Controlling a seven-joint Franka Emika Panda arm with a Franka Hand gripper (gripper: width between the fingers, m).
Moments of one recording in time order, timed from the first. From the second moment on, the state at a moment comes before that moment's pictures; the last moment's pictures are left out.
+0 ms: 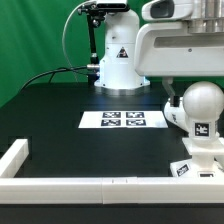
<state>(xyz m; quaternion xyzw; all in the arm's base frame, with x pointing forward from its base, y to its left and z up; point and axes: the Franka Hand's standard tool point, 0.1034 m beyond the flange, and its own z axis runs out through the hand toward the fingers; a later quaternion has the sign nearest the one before) 0.622 0.091 0.123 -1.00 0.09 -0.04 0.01</state>
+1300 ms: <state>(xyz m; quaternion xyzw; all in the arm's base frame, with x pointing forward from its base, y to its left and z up) 0.626 0.096 0.125 -0.98 -0.17 -0.04 -0.04</state>
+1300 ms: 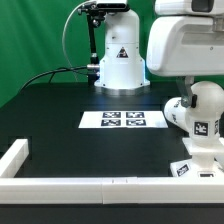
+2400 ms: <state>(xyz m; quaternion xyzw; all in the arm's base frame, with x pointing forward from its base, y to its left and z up) 0.640 0.077 0.126 -0.92 0.39 -0.09 0.00</state>
